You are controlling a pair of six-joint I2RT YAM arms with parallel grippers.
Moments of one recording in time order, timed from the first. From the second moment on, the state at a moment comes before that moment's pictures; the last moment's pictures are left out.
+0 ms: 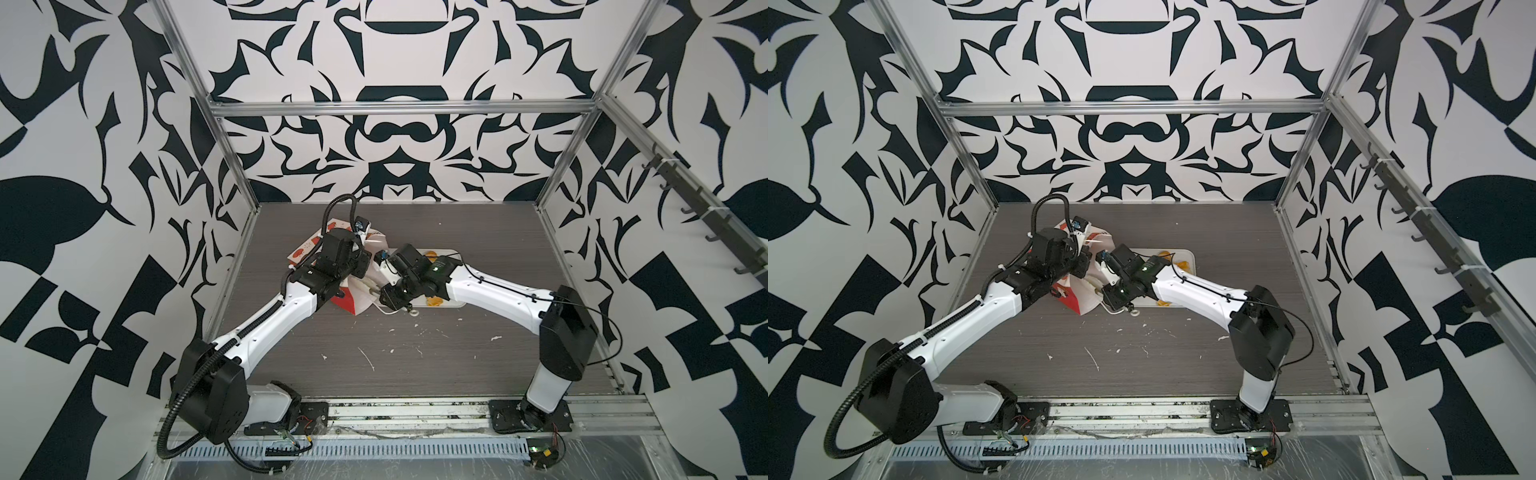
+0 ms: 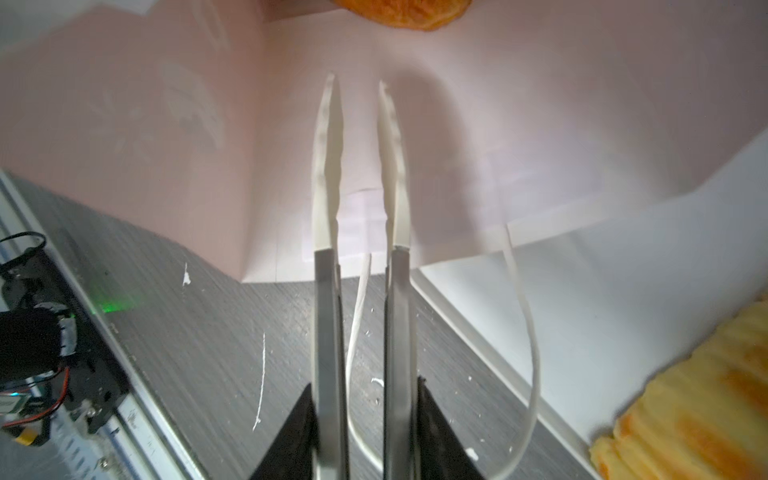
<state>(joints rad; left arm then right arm) -0.54 1.33 1.00 -0.21 -0.11 0.07 0.87 1.78 1.42 -0.63 -0.15 0.22</state>
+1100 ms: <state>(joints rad) -0.54 1.32 1.00 -0.23 -0.09 0.06 0.83 1.98 1.60 -0.60 -0.11 0.31</state>
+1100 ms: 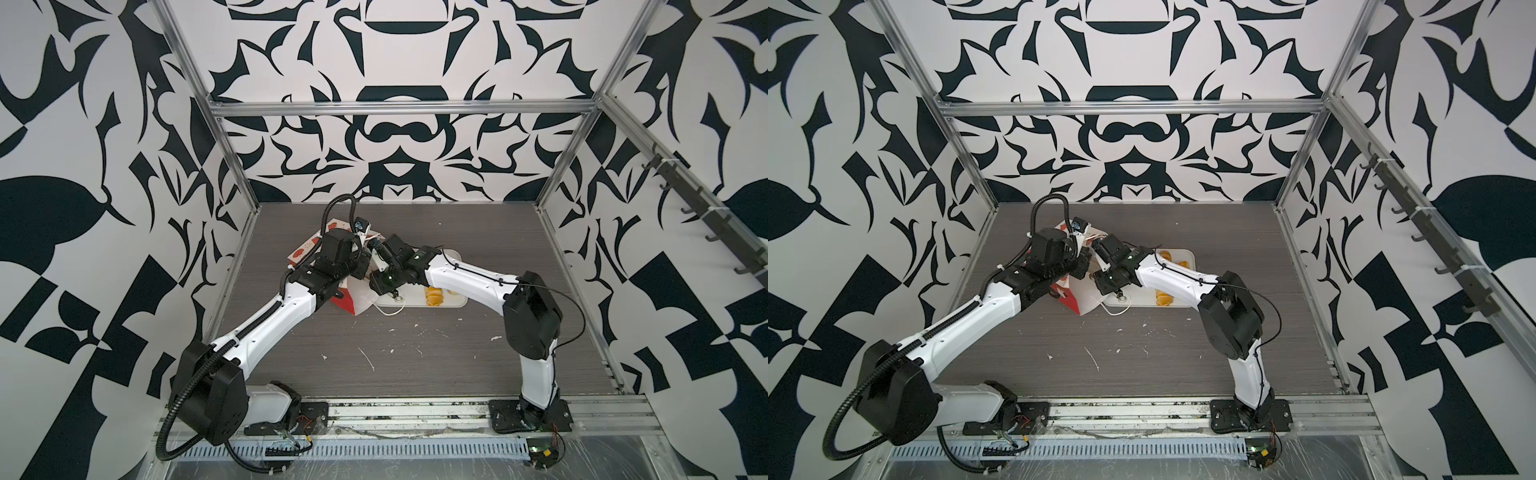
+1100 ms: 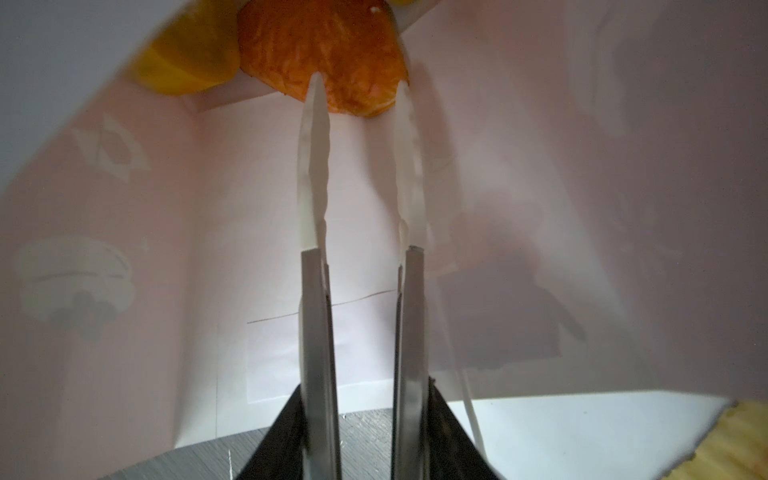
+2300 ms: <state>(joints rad) -0.54 1.31 0.98 -0.22 -0.08 0.04 0.82 2.07 1.63 -0.56 -0.19 0.37</state>
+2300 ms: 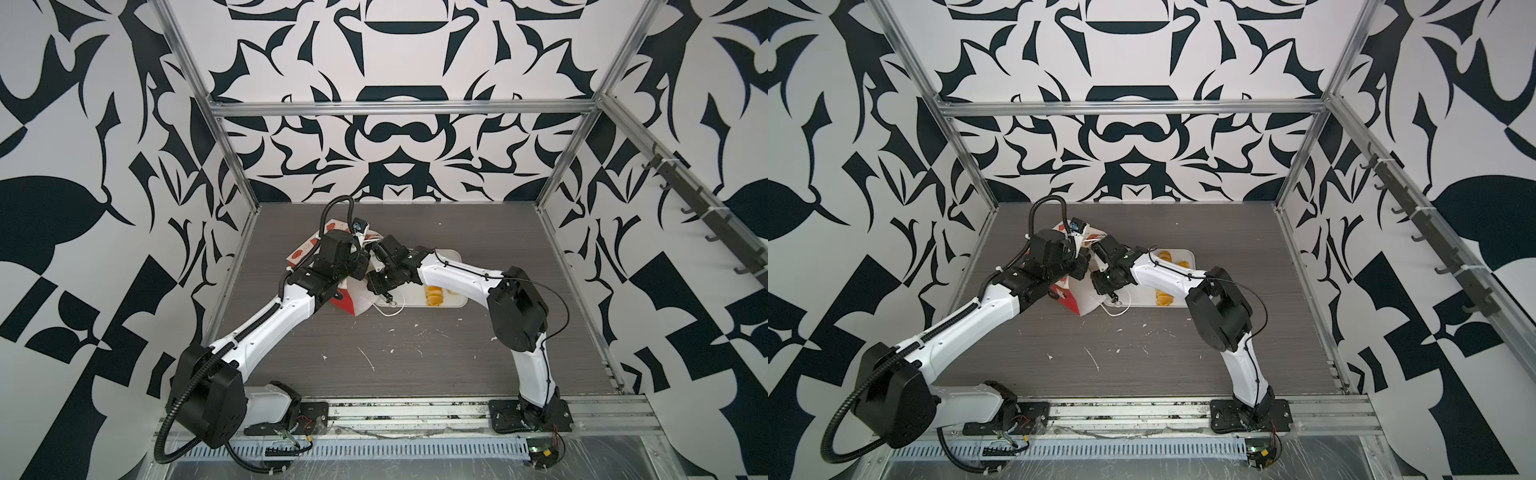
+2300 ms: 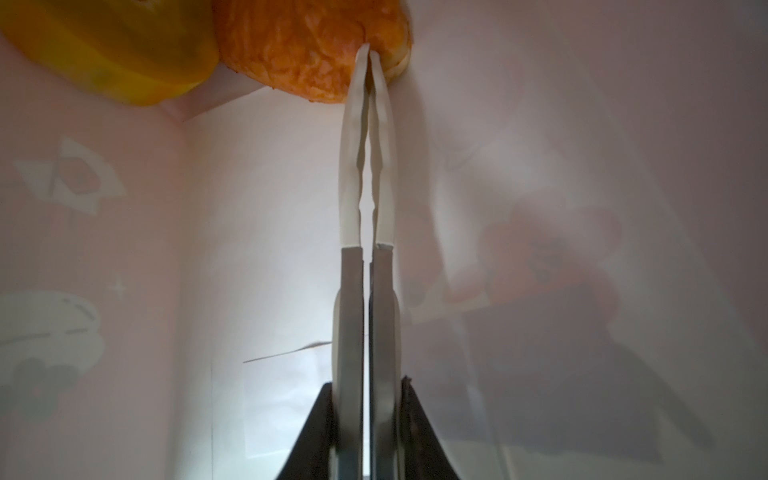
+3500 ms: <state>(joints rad) -0.54 1.31 0.98 -0.20 -0.08 0.04 0.79 1.65 1.28 -0.57 -0.14 0.41</state>
